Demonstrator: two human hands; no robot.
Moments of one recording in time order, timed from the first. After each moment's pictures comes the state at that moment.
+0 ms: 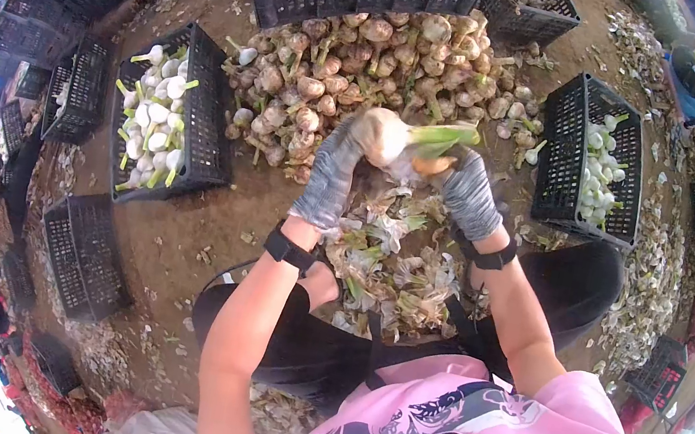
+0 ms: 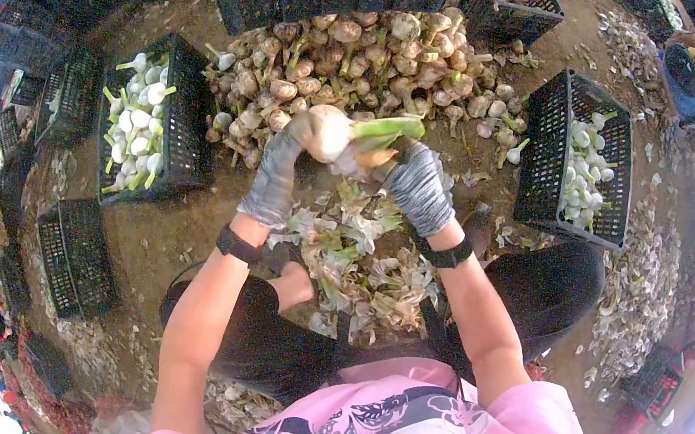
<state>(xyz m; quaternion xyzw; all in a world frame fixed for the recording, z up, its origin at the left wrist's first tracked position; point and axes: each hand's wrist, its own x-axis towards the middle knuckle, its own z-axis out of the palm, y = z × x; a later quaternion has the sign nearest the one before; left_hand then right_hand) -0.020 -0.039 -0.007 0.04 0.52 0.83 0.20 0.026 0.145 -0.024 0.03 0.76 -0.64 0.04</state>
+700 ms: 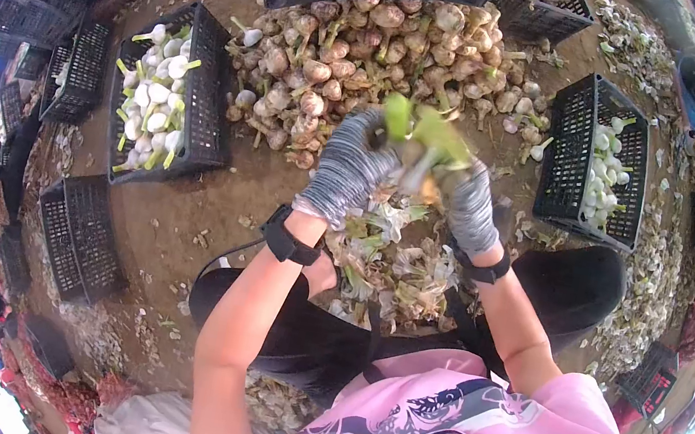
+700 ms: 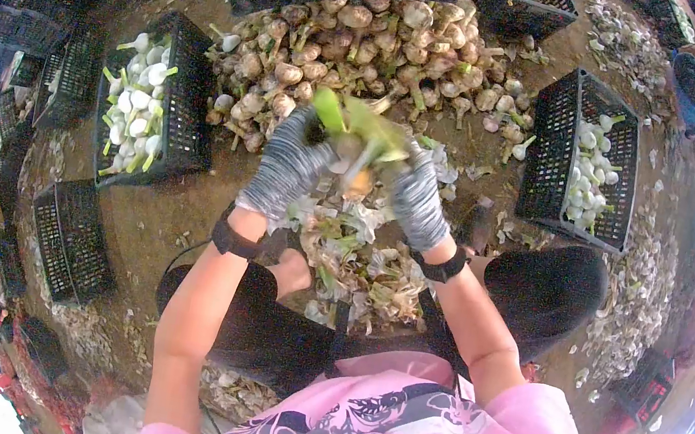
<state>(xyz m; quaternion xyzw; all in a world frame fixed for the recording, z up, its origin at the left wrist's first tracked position) -0.019 -0.038 0.009 0.12 0.70 0.67 0.20 0.046 0.125 -0.026 0.04 0.65 -0.76 -0.03</state>
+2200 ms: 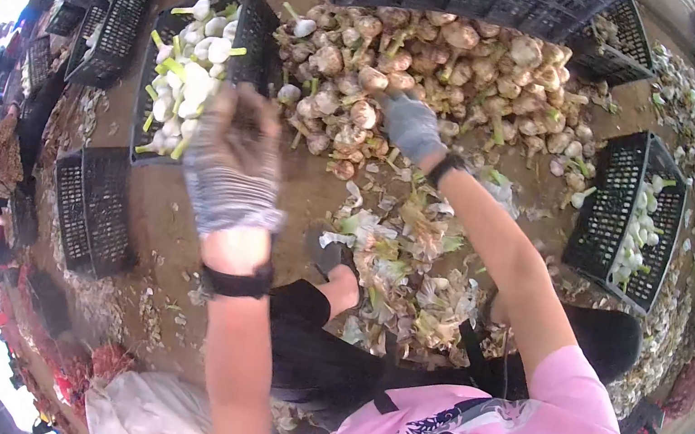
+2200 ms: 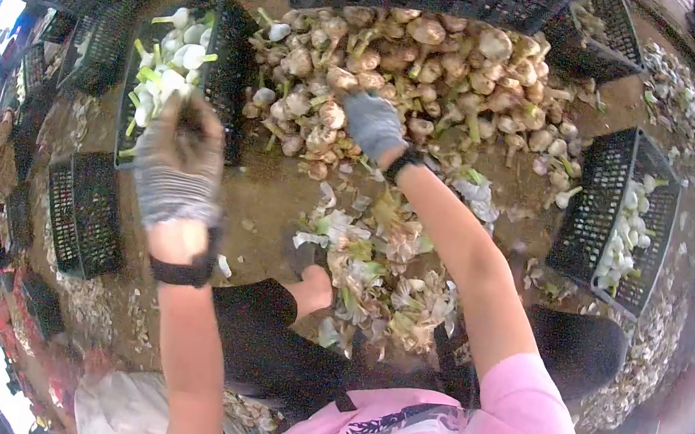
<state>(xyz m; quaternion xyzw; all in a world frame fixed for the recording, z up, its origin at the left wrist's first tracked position) -0.070 -0.150 0.053 -0.25 0.31 0.90 -0.15 -0.144 0.025 -0.186 -0.20 0.97 -0.16 -0.03</state>
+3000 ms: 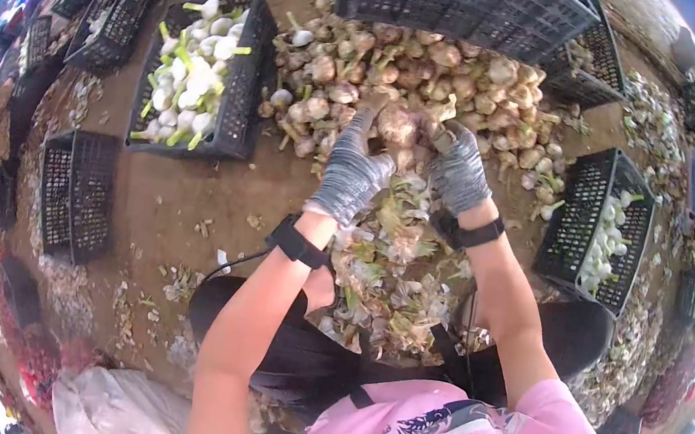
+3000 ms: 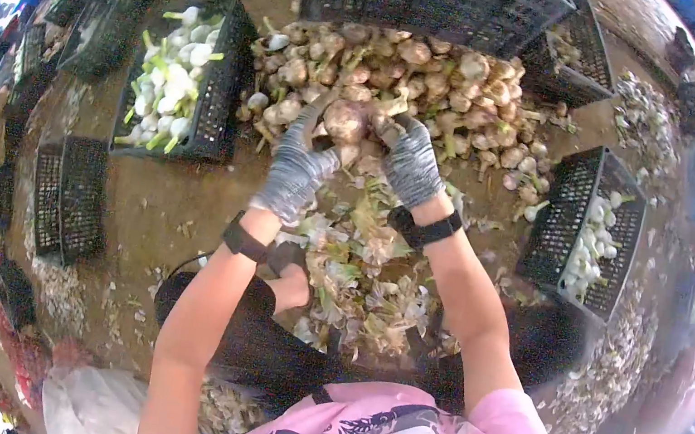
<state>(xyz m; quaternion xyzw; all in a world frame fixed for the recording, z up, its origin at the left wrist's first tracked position) -0.047 -0.078 -0.017 0.04 0.68 0.73 0.07 -0.061 0.080 -0.040 0.09 0.58 -0.80 0.14</state>
